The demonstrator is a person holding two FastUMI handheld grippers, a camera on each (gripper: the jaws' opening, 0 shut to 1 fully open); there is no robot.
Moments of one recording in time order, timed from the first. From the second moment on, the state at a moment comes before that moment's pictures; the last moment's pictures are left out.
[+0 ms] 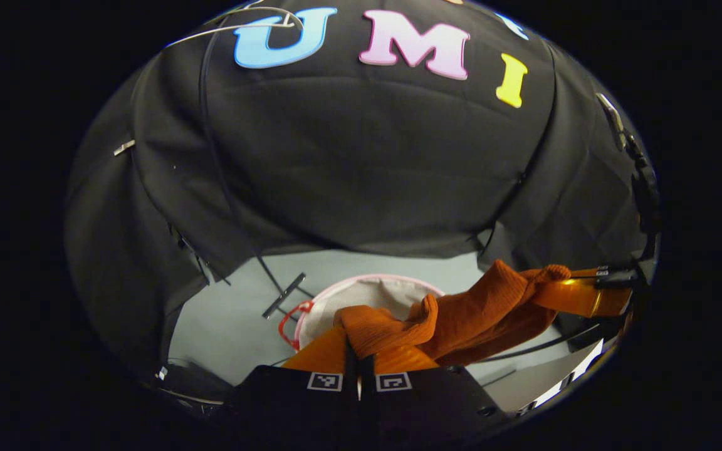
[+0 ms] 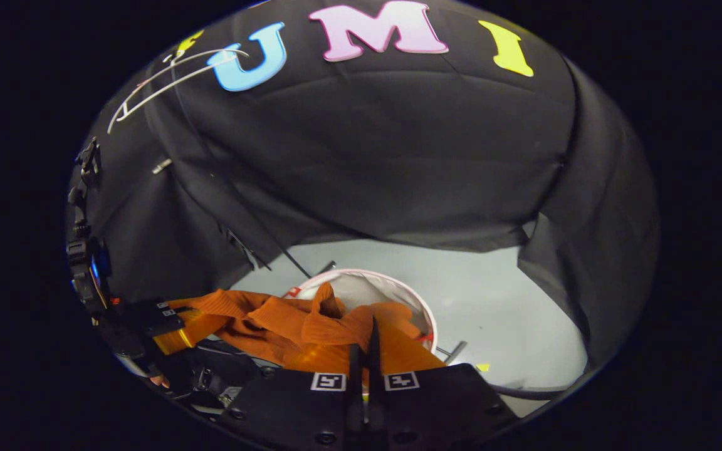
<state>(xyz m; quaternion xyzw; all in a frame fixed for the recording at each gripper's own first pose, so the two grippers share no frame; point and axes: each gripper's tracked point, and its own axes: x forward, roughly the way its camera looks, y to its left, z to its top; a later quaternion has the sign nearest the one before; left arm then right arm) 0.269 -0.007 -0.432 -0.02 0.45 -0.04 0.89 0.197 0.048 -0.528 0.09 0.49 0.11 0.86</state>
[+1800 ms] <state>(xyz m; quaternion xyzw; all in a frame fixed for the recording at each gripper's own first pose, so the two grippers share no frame) 0.187 0.045 -0.081 -0.04 0.14 0.00 0.99 0.155 0.064 -0.206 0.05 0.18 0.04 0.98</state>
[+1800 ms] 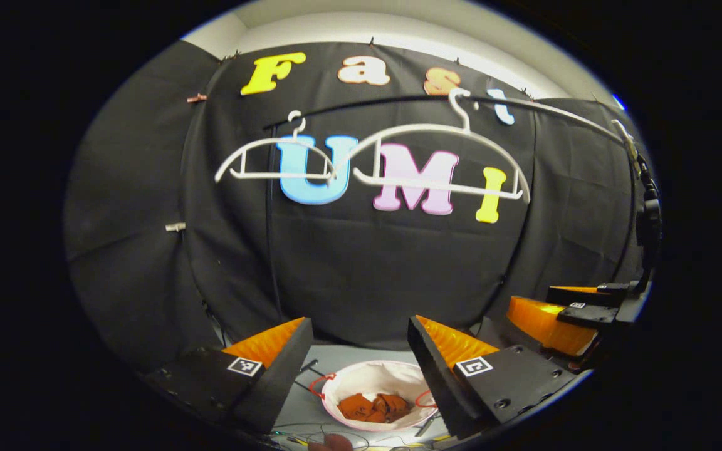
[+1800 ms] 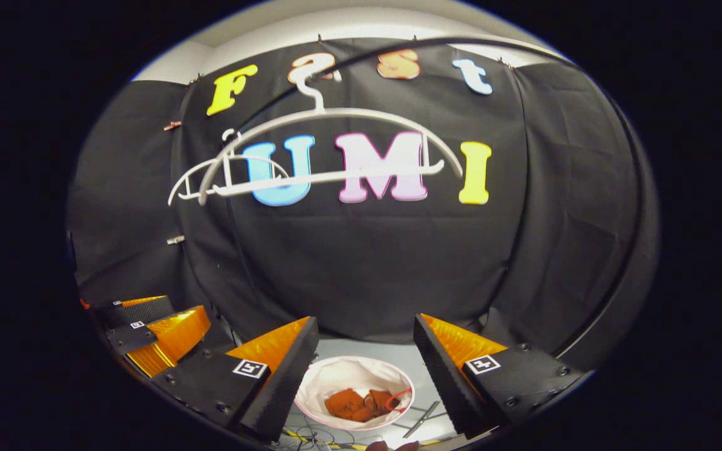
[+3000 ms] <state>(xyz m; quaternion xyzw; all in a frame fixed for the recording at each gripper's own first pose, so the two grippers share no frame) 0.087 0.036 0.077 0.00 0.00 0.01 1.00 0.090 0.041 -0.027 0.05 0.00 0.05 1.00</state>
